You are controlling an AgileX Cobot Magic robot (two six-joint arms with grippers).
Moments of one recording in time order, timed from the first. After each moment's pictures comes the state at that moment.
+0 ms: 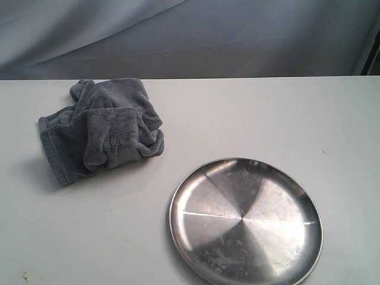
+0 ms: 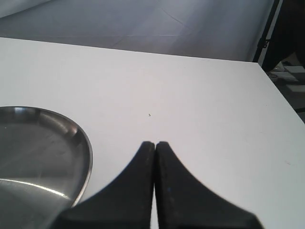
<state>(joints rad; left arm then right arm) -0.03 0.00 0.00 0.03 0.36 0.06 0.01 0.01 0.00 -0.04 0.36 -0.05</state>
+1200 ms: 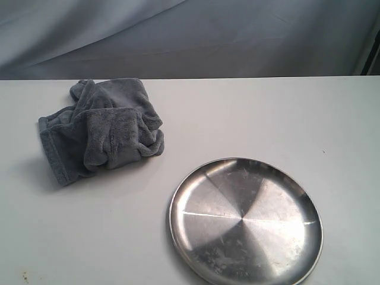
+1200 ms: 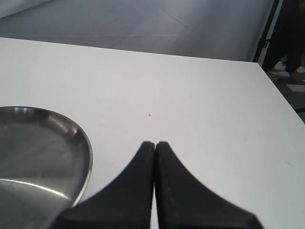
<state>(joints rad) -0.03 0.27 -0.25 0.39 -0.41 -0.60 0.01 0.01 0.00 -0.04 0.36 -0.05</state>
